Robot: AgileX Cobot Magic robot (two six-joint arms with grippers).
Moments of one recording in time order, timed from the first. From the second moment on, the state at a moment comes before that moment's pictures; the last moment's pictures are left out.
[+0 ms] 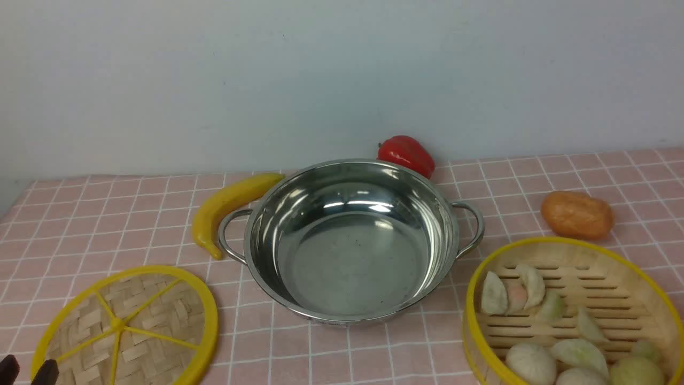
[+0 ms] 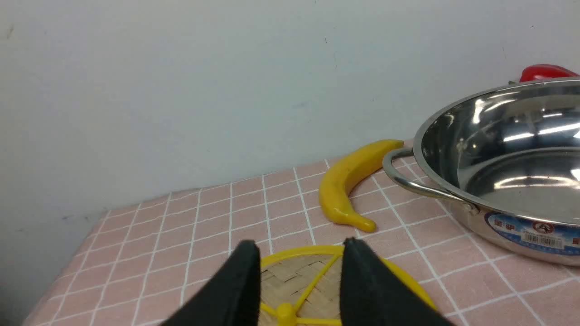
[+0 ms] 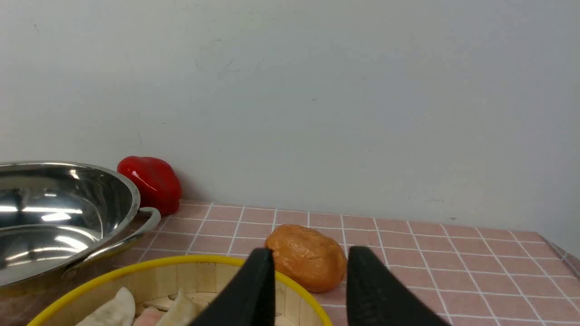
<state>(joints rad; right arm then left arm) 0.05 0.00 0.01 0.13 0.16 -0.08 -0.06 0.00 0.01 0.14 0.19 0.07</state>
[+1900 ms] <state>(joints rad) 0.05 0.00 -0.03 0.40 -0.32 0.67 -0.06 0.00 -0.01 -0.32 -0.47 -0.29</state>
